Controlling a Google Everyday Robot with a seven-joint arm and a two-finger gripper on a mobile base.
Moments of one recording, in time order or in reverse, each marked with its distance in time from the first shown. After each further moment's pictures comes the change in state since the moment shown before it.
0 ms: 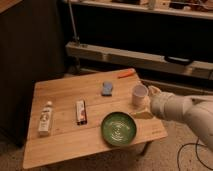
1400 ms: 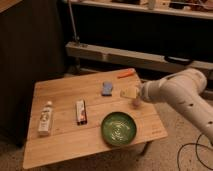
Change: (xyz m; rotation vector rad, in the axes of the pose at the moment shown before) arm 0.009 0.003 0.051 -0.292 -0.223 0.925
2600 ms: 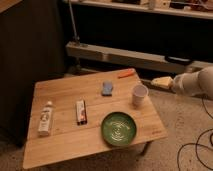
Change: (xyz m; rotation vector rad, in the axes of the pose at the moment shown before) arm 0.065 0.174 0.047 0.159 -0.055 0.361
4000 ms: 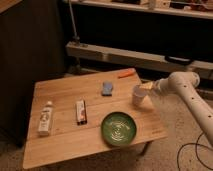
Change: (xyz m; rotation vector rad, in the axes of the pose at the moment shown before) arm 0.001 0.016 0.154 -0.056 -0.073 -0.078
